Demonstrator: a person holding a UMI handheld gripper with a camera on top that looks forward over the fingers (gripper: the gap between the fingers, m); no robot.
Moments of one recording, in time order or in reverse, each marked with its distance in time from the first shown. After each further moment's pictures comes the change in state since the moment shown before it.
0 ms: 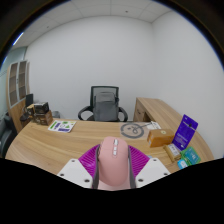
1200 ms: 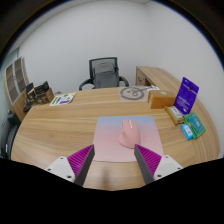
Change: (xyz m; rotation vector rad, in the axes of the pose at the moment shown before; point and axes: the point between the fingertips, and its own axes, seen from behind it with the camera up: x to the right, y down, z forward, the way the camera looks) arm 0.007 0.121 -0.044 -0.298 -0.050 0.097
